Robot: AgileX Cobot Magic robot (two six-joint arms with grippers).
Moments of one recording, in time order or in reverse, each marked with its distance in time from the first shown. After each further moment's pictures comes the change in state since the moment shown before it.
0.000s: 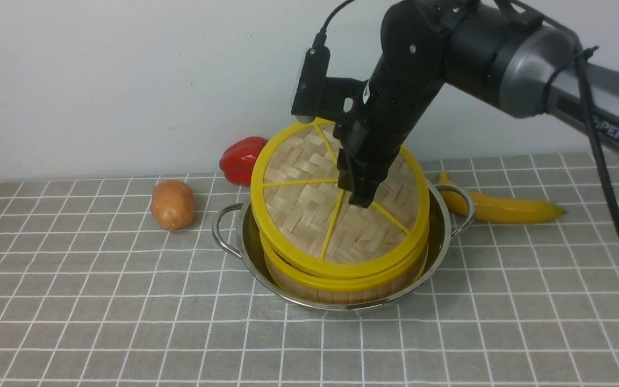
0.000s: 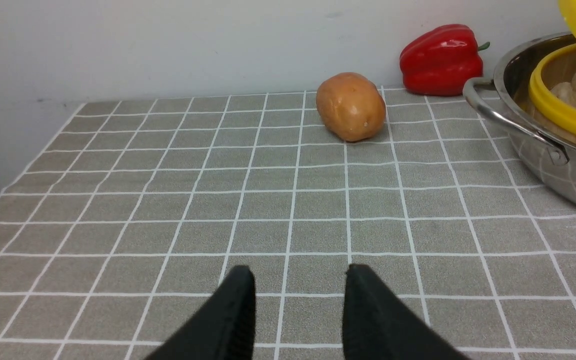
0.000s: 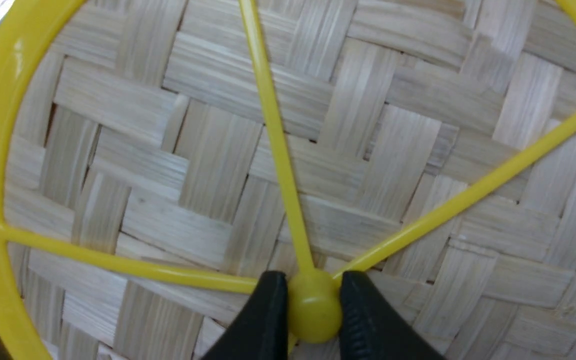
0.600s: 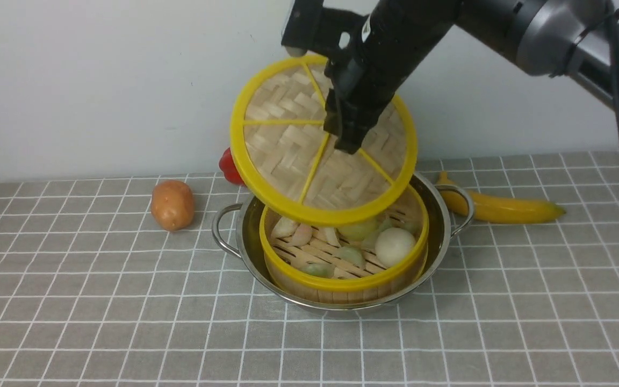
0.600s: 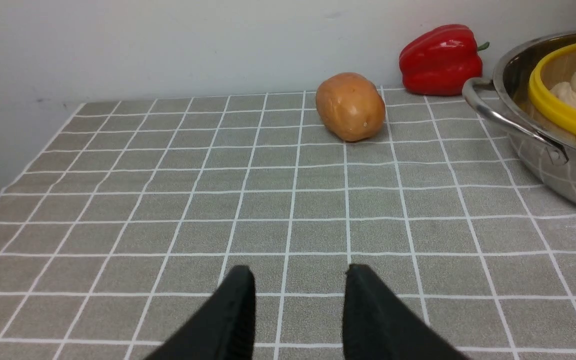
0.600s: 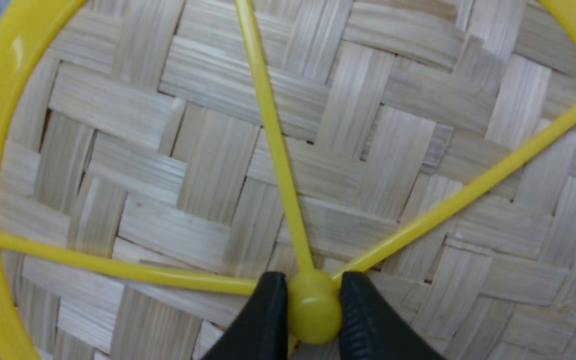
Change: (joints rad) right arm 0.000 0.000 -0.226 0.000 0.052 0.056; left arm 0.000 0.000 0.000 0.000 0.000 0.000
